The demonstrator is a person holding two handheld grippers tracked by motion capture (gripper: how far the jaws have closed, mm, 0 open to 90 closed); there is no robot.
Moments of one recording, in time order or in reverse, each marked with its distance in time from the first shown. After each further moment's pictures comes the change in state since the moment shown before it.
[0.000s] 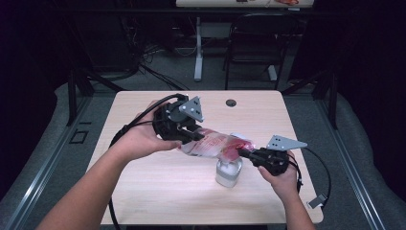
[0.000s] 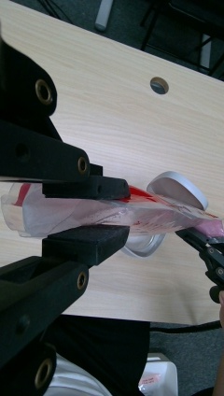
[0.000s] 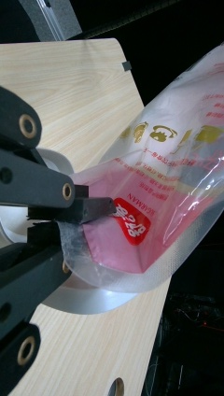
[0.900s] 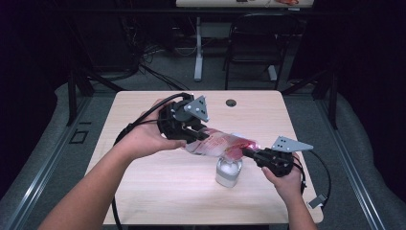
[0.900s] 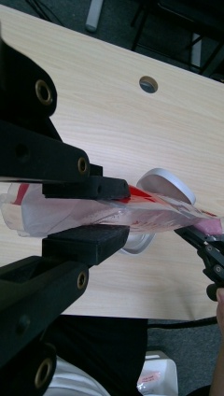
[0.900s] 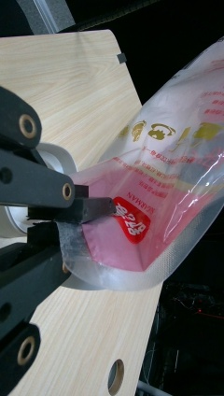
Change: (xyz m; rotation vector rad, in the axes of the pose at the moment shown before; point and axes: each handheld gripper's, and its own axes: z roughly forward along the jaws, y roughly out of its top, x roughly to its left) left arm -0.002 0.009 0.002 -0.012 -0.004 0.024; right arm 0.000 -0.001 -0.011 -0.024 -0.039 0.005
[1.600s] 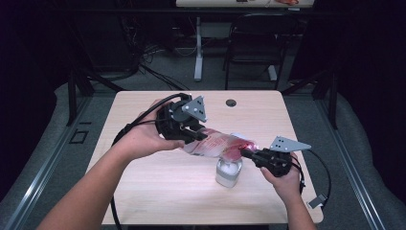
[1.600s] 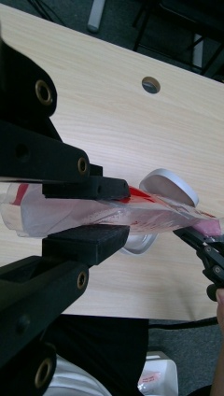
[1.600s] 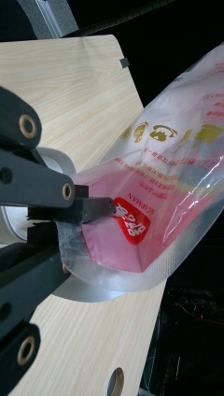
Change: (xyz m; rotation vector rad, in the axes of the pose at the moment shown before) left arm 0.000 -0.003 -0.002 0.001 0.004 -0.002; right arm 0.001 0.000 0.003 0.012 0.019 -0.006
